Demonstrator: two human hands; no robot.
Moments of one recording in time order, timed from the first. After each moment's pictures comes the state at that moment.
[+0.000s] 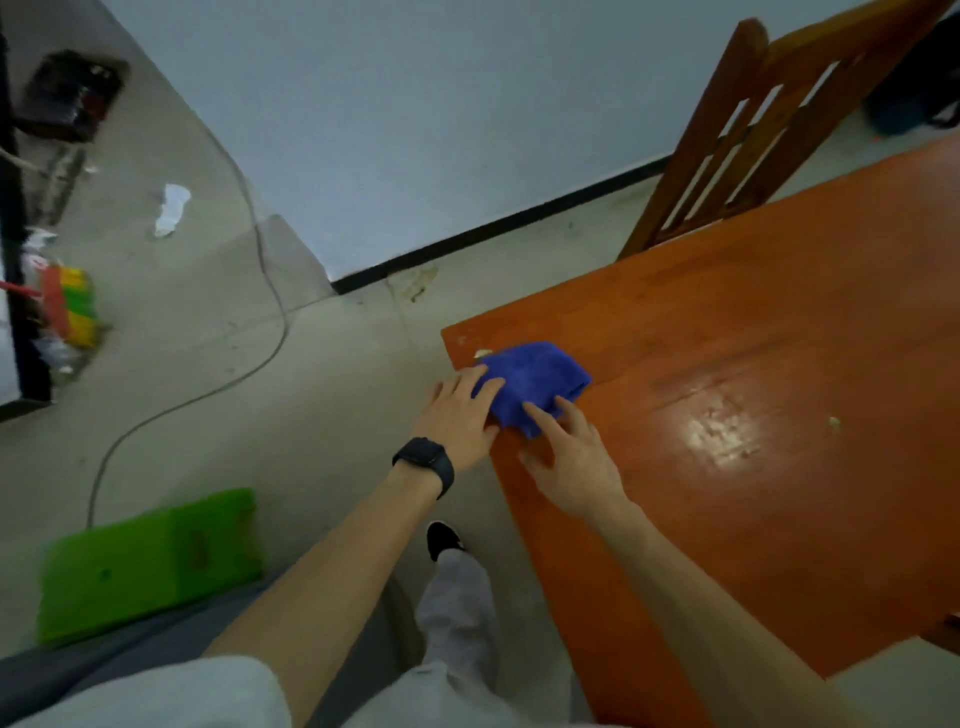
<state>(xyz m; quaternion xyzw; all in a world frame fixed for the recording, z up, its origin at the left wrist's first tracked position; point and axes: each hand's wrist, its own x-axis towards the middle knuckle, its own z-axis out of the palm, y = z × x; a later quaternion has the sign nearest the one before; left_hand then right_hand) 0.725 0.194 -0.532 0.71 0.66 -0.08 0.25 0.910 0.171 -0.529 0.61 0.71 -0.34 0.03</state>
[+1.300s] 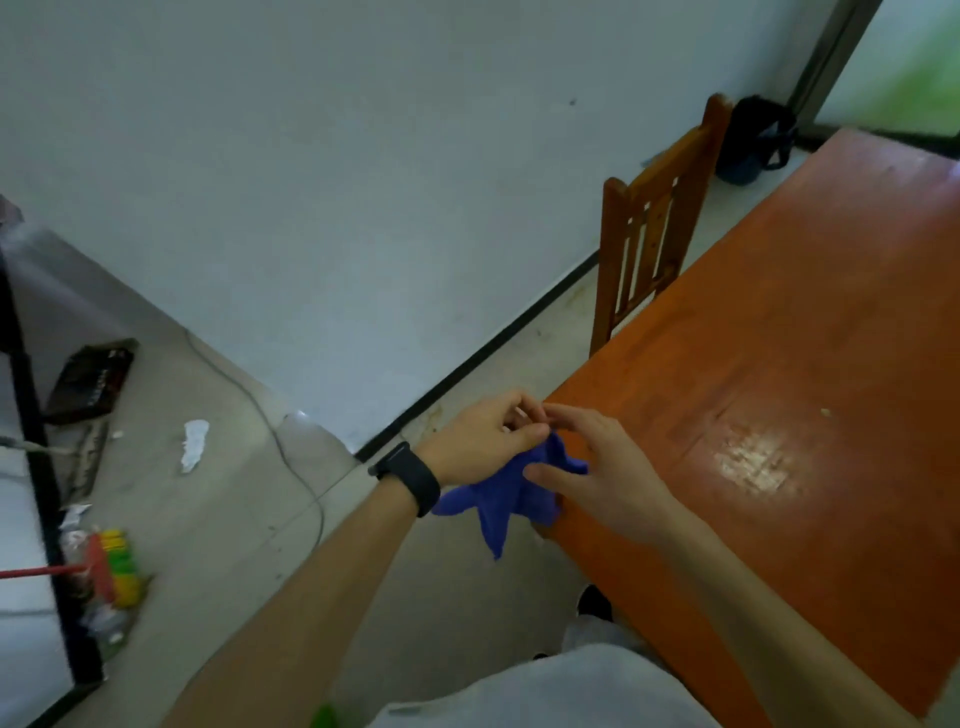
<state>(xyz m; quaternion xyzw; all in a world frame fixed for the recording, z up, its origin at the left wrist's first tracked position) 0.669 0.264 -0.319 0.71 0.47 0.07 0.51 0.847 0.191 -0.353 0.59 0.64 -0.40 -0.29</state>
